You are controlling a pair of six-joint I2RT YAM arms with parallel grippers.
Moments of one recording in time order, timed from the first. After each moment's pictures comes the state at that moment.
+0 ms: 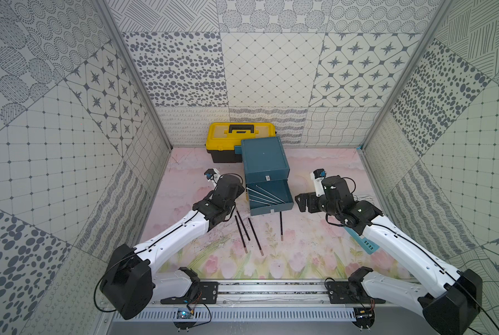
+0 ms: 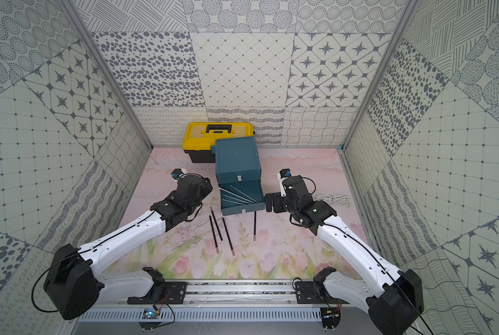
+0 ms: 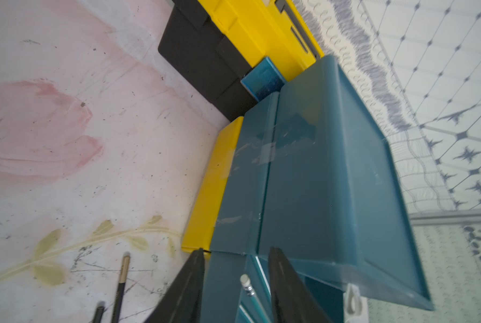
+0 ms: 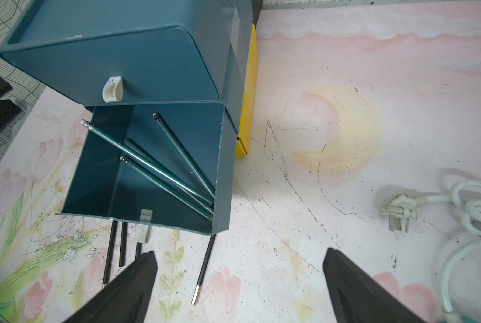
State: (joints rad) left arm -0.54 1.28 0.89 -0.17 -0.40 -1.05; right arm 0.56 1.09 0.93 -0.55 0.07 0.33
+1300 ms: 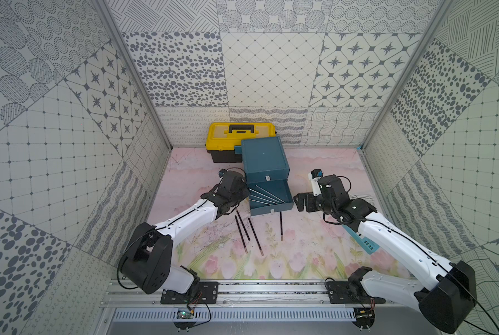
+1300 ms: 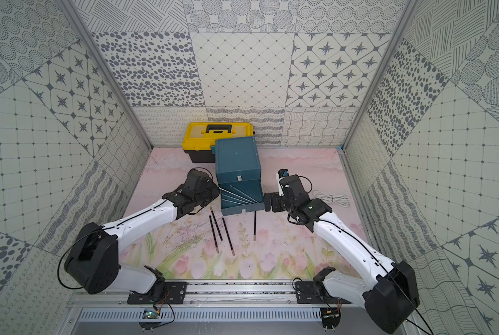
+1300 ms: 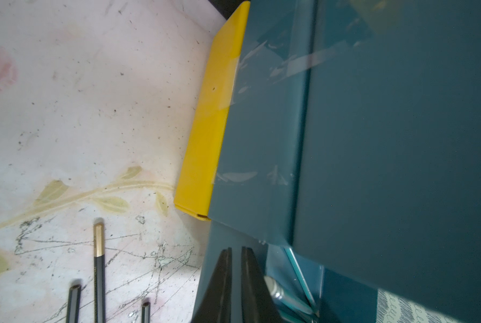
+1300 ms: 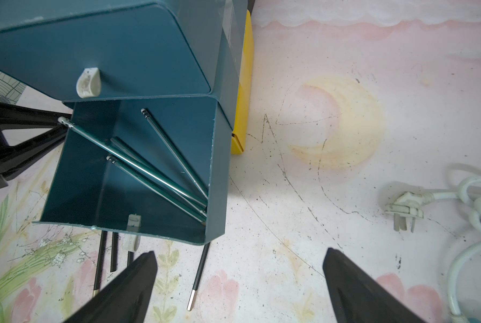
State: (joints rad) left arm -0.48 1.47 0.96 -0.19 -0.07 -1.00; right arm 0.56 1.15 0.93 -0.53 0.08 0.34
